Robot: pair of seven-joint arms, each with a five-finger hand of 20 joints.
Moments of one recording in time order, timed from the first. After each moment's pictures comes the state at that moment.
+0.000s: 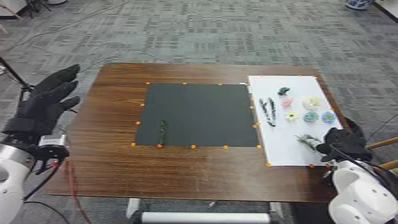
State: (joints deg) left arm 127.9 -47.5 -115.7 -126.3 50.1 3.3 -2.6; right arm -111.5 -32.7 75.3 -116.3 -129.0 9.0 51.9
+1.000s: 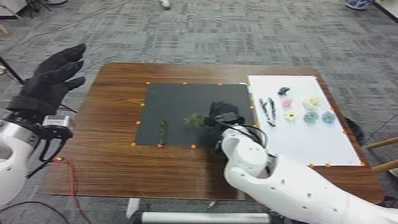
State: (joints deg) left arm 118.2 -43.6 -111.5 -123.1 49.9 1.6 -2.9; right arm -58.4 -60.4 23.3 -95.3 -123.0 6.4 47.6
